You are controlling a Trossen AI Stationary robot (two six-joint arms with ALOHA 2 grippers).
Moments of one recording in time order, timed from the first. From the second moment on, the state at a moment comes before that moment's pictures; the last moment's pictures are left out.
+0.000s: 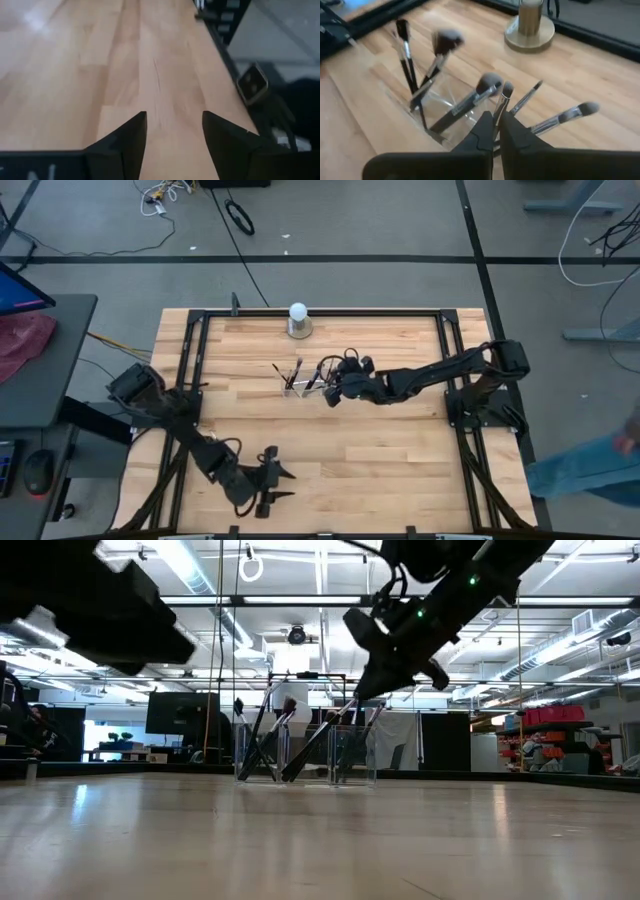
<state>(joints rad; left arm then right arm) -0.77 1.73 0.76 0.43 -0.56 -0.46 0.06 1.66 0.96 -0.02 0.61 0.63</state>
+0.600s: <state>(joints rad) -0.84 1.72 1.06 -0.22 -0.55 -0.65 0.04 1.71 0.96 -0.02 0.56 0.68</state>
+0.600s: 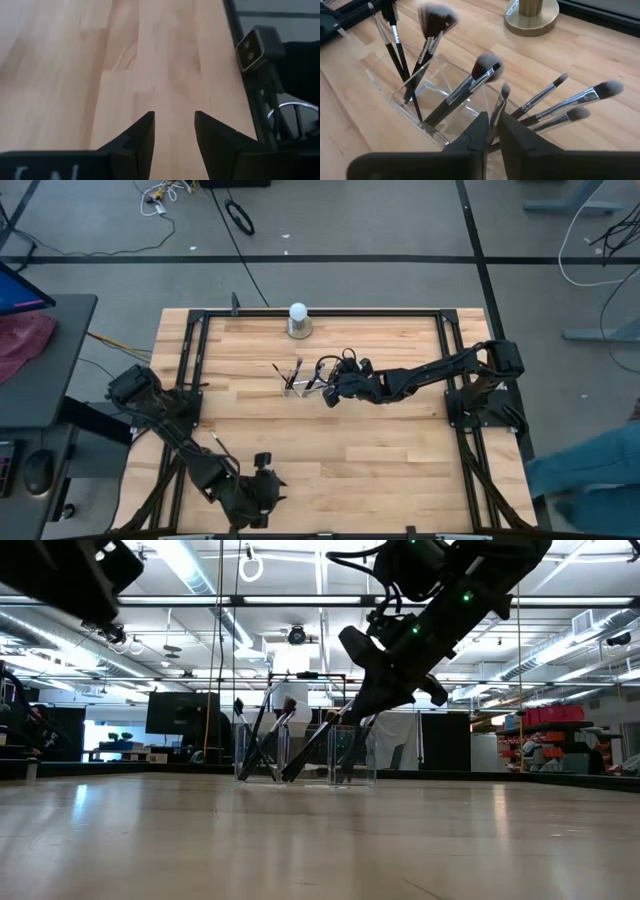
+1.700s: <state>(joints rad) -1.00 1.68 1.12 -1.09 -0.31 -1.68 0.29 1.54 0.96 0.35 0.66 0.31</state>
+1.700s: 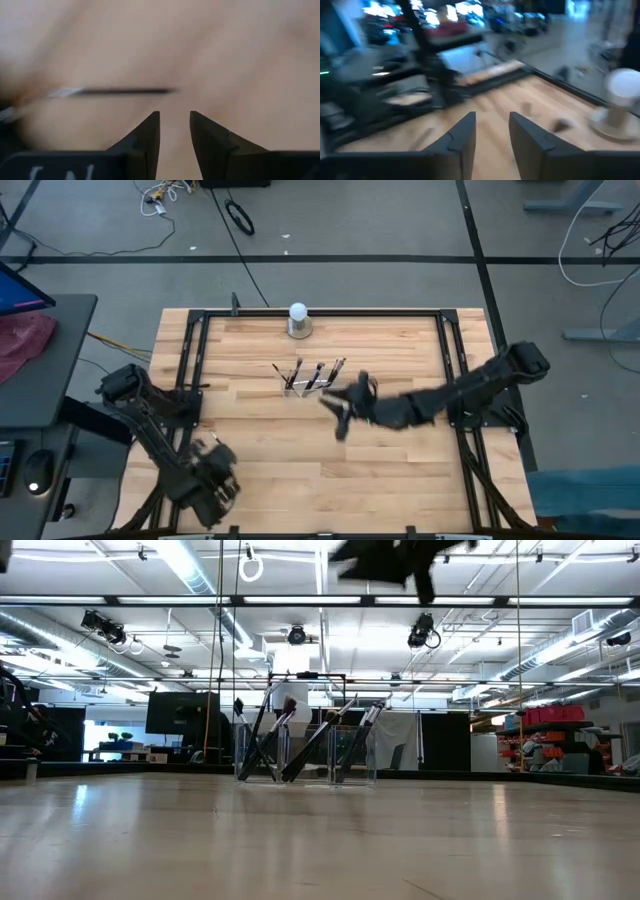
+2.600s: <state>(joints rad) -1.01 1.68 0.83 -1.08 -0.32 -2.37 0.55 1.63 0.96 0.40 0.90 0.25</state>
